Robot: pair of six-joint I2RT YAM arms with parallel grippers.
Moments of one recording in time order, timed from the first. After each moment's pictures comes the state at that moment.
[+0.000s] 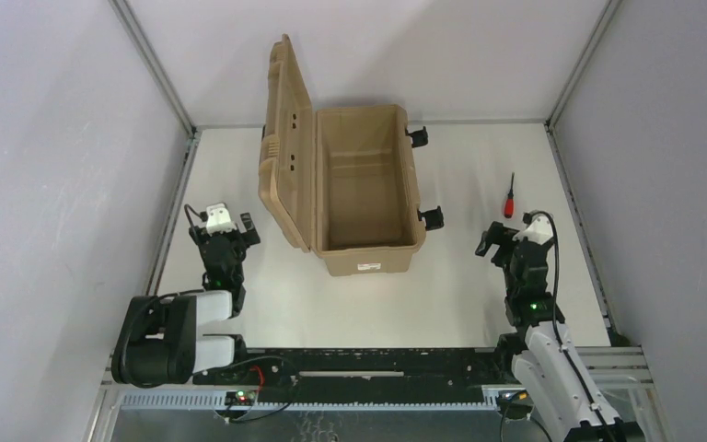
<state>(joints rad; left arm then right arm) -0.01 1.28 0.15 0.99 -0.30 -0.03 0.09 0.60 0.23 0.06 0.24 0.25</state>
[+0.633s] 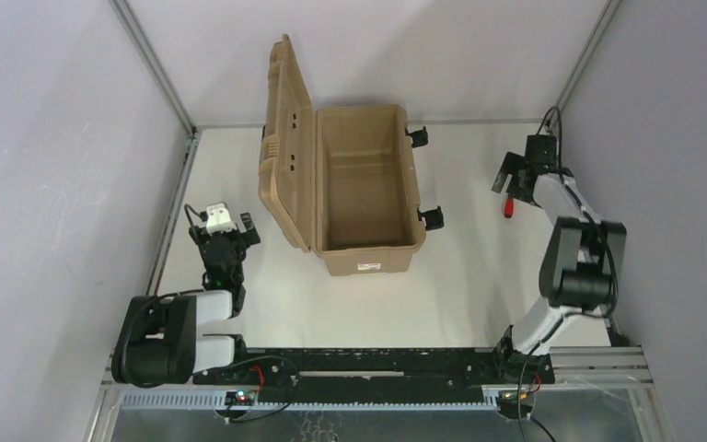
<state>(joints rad) -0.01 1.28 0.15 0.99 -0.30 -0.03 -0.15 1.62 1.16 -0.37 0.13 0.25</state>
